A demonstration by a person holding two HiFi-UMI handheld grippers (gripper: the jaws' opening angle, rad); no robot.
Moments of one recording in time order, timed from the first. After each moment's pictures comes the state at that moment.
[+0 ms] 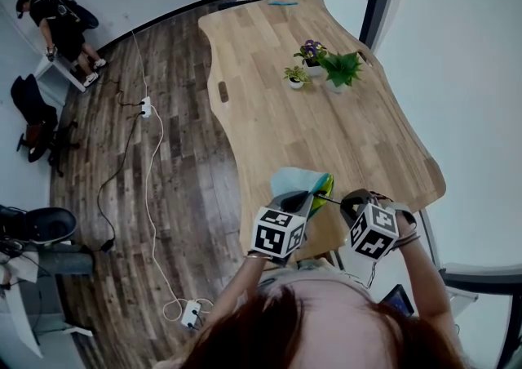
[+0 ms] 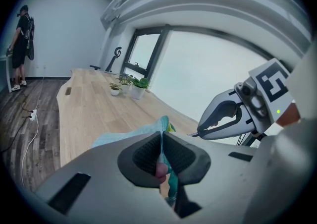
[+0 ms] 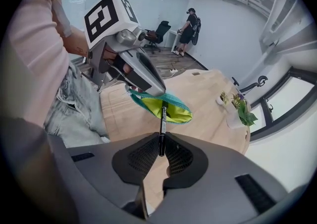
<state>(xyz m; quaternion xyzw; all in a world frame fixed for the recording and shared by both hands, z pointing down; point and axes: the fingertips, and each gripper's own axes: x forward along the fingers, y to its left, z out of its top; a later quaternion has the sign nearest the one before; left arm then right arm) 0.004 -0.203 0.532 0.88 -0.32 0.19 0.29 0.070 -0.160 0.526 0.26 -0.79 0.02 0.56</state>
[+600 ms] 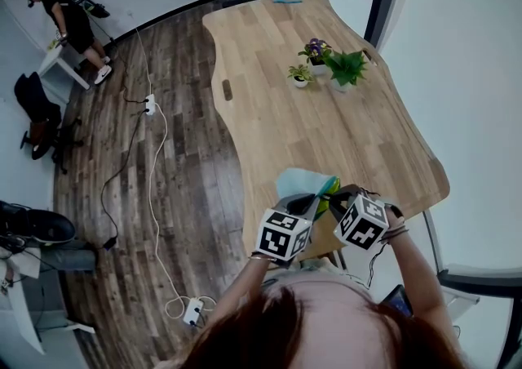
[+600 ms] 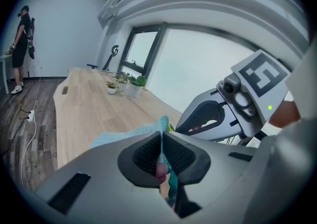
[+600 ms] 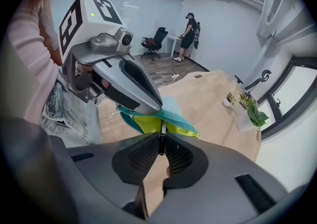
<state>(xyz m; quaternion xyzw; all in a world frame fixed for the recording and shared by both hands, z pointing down) 0.010 -0.196 0.533 0.89 -0.30 0.20 0.29 0.038 -0.180 0.544 0.25 -0.81 0.06 0.52</state>
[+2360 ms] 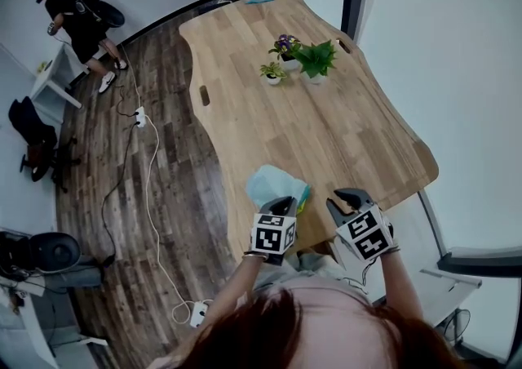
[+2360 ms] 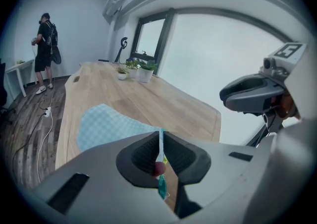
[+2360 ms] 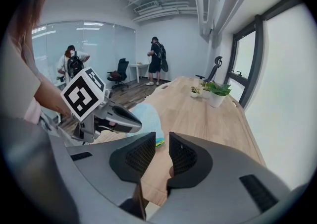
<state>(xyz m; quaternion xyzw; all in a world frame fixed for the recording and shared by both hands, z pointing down) 0.018 -0.183 0.609 0.84 -0.37 0.27 0.29 0.106 -0.156 0.526 0.45 -0.81 0.16 0.33</state>
